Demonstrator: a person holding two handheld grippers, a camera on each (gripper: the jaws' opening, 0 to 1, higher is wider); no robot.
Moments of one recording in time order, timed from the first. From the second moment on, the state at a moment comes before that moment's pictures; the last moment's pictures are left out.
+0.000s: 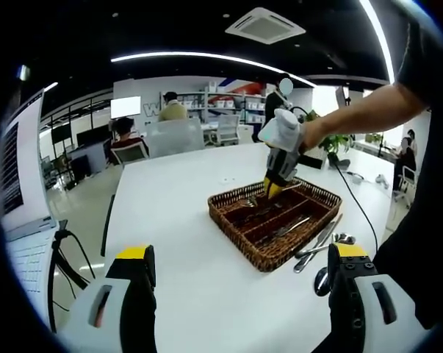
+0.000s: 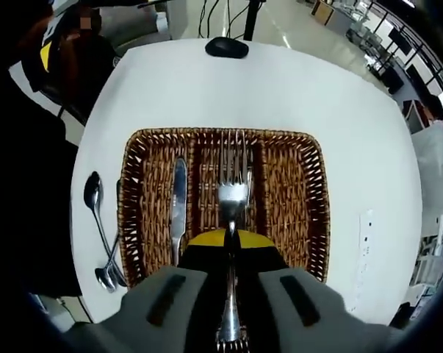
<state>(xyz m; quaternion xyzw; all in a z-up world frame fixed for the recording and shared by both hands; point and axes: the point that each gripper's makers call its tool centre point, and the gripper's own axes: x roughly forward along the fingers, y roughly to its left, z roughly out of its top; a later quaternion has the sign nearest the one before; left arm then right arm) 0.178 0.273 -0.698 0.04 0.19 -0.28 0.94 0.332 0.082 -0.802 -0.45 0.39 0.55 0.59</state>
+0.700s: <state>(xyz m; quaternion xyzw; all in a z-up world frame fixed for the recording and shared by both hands) 0.171 0.279 -0.699 0.03 0.19 -0.27 0.94 0.336 0.083 -0.835 -0.45 0.39 0.55 0.58</state>
